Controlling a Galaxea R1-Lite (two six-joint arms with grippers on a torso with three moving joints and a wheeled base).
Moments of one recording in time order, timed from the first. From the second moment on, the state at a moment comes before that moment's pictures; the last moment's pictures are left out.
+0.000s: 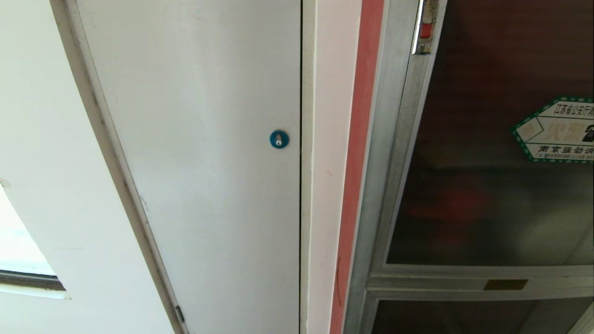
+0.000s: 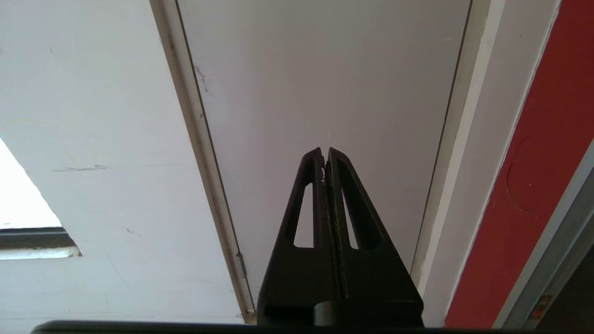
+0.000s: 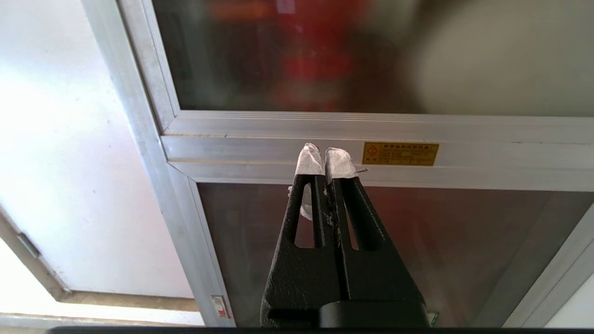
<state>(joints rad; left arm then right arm) -0.02 0.00 0.00 -0.07 -0.04 0.03 0.01 0.00 0.00 0.01 -0.02 0.04</state>
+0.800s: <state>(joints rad) -0.02 0.00 0.00 -0.07 -0.04 0.03 0.02 0.62 -0.86 0.10 0.18 0.14</state>
